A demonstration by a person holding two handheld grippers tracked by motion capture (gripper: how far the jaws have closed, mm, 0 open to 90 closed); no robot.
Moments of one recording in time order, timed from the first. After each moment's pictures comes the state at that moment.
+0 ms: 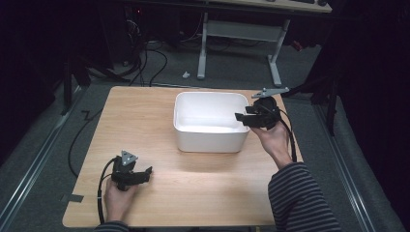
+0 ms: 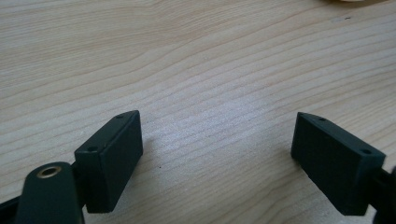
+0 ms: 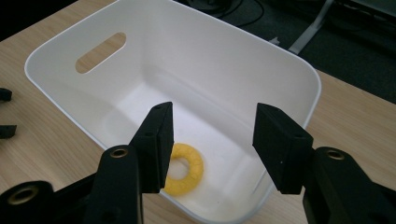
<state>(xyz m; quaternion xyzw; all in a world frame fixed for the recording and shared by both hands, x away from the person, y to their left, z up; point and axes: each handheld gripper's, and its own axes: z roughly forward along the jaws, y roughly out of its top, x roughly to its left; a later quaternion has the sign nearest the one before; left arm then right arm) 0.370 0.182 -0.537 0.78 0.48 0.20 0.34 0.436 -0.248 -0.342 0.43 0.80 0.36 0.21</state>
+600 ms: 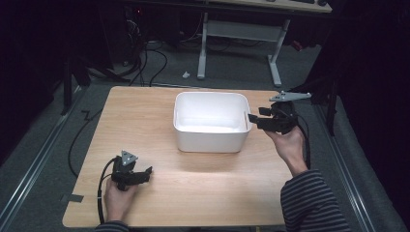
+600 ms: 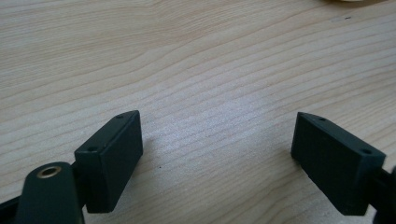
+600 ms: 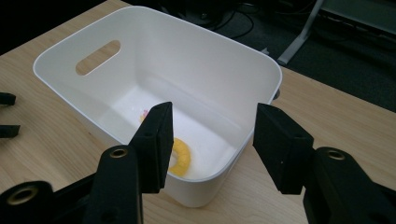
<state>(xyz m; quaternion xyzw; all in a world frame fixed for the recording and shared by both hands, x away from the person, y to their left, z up) 0.370 0.182 -0.537 0.78 0.48 0.20 0.34 0.411 -0.281 -0.331 0.44 0.78 0.38 0.22</state>
